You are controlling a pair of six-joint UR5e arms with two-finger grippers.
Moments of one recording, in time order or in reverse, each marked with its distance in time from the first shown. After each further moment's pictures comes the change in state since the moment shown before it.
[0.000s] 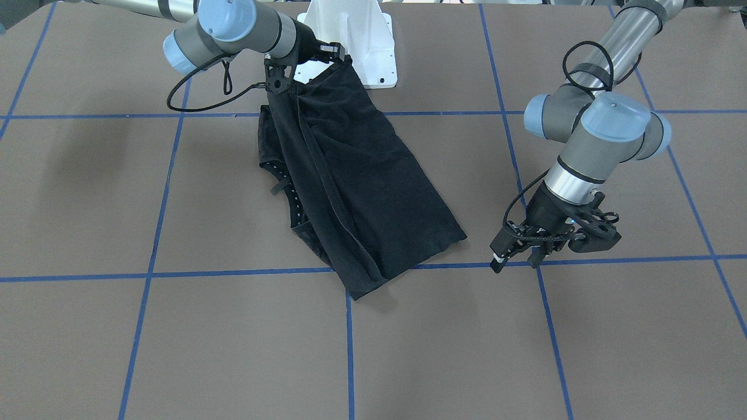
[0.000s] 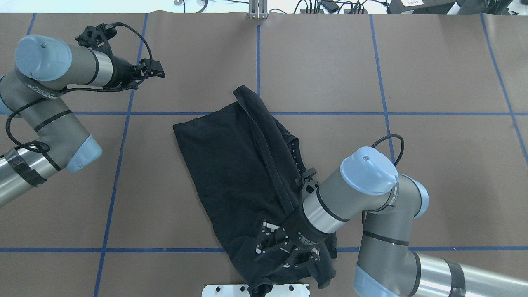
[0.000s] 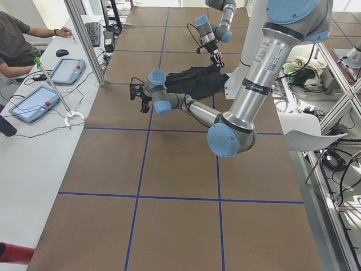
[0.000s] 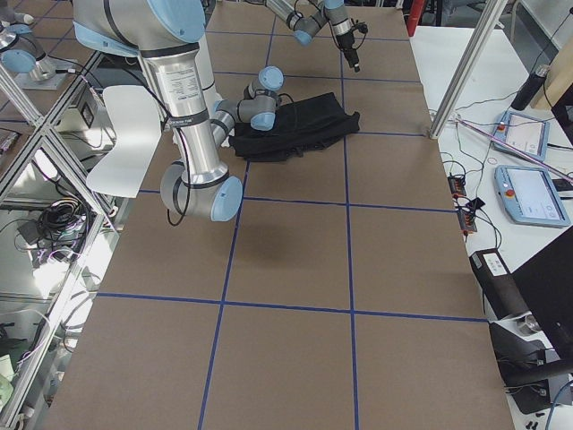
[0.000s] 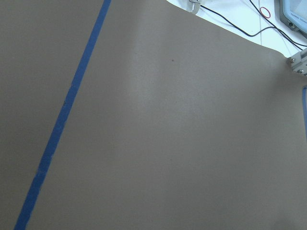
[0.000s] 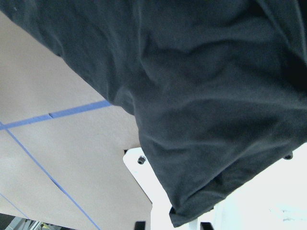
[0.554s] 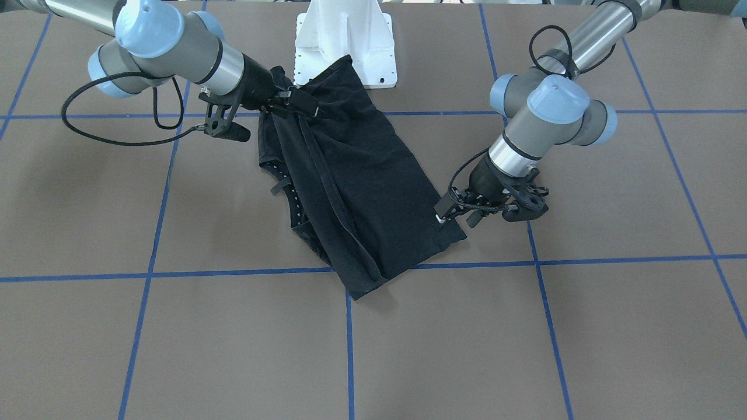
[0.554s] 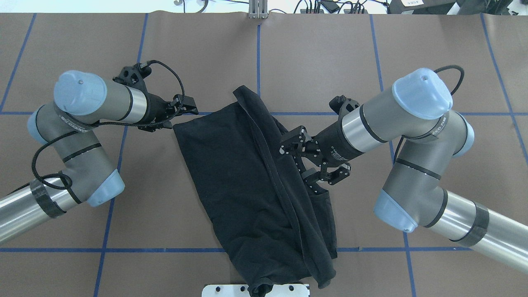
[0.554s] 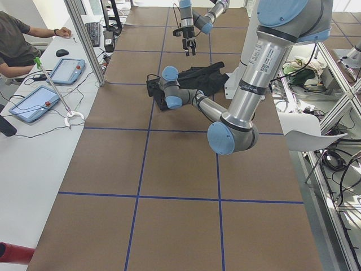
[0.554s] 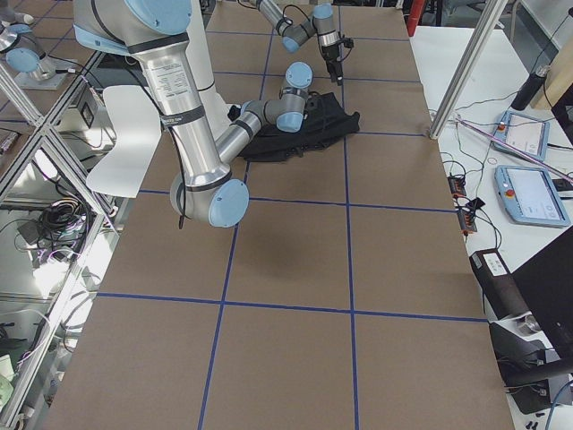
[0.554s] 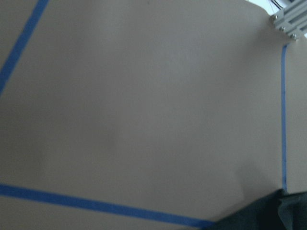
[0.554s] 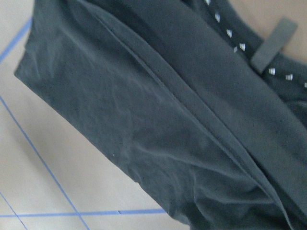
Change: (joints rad) left arm 0.164 0.000 -0.061 0.003 -0.036 -0.211; right arm 0.255 -0.004 -0.014 -0.006 -0.054 -0.092
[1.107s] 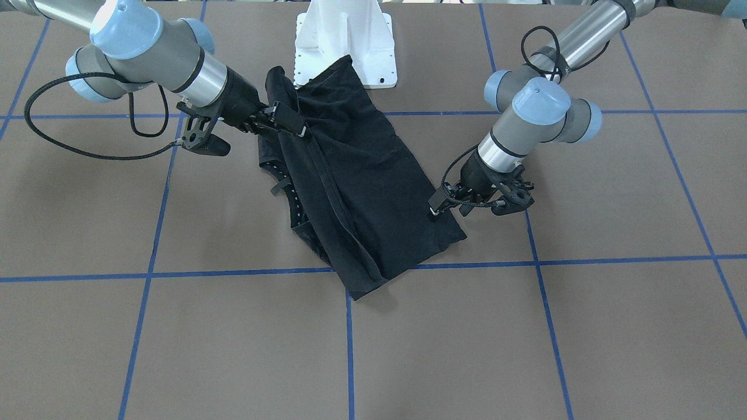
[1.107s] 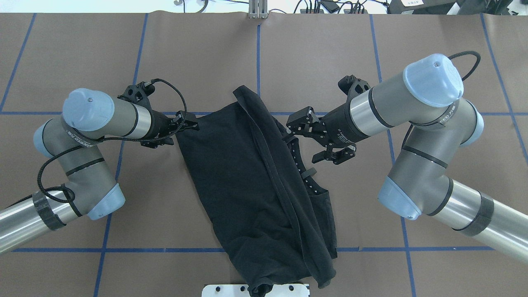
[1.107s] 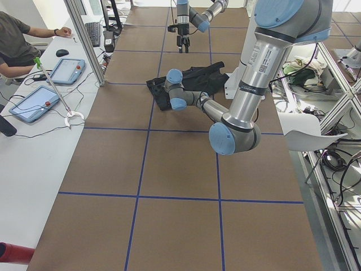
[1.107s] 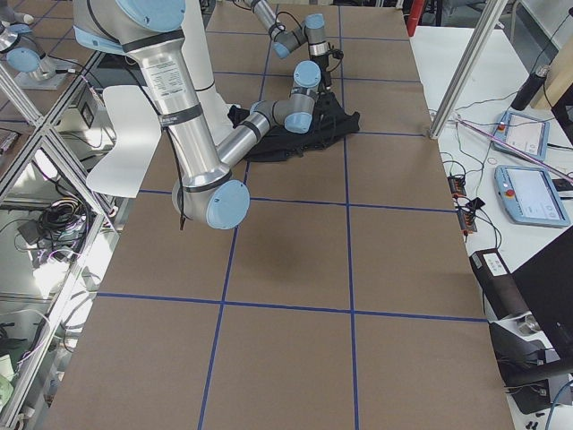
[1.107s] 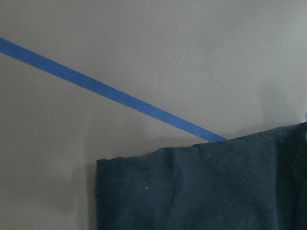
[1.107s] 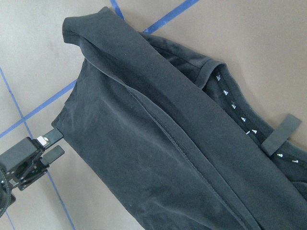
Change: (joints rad) left arm 0.034 0.029 0.015 0.003 0.004 -0.035; right arm 0.032 0.004 -0.007 -0.002 -0.059 -0.049
